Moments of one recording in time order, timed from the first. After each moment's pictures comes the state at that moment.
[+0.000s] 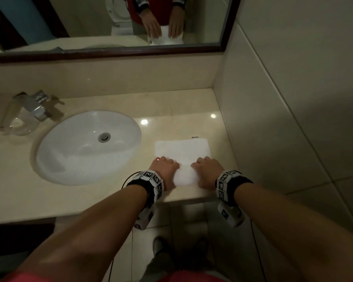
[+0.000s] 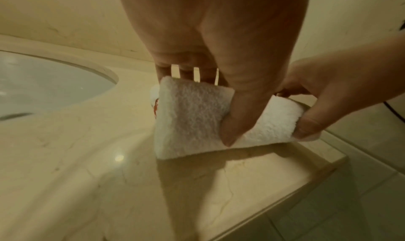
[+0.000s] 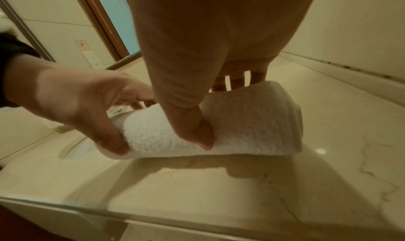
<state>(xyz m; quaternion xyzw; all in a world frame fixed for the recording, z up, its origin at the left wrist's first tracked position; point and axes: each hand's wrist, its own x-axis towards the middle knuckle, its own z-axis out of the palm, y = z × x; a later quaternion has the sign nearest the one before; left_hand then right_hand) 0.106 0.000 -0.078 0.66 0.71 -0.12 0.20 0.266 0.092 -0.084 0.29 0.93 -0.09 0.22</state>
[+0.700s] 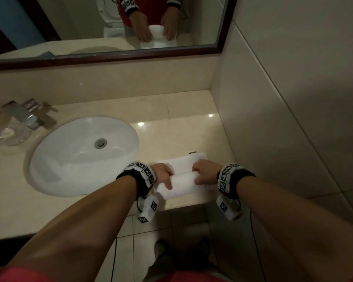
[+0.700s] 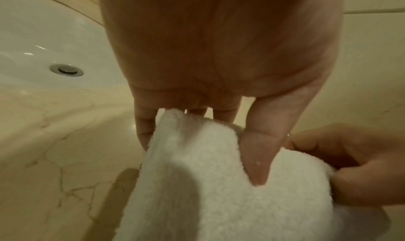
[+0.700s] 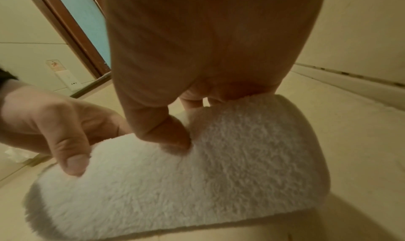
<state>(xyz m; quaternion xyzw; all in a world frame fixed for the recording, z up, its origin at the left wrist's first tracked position) 0.065 0.031 -0.087 0.48 0.71 -0.07 0.51 0.250 0.122 -0.080 0.35 0.85 -0.31 0.25</state>
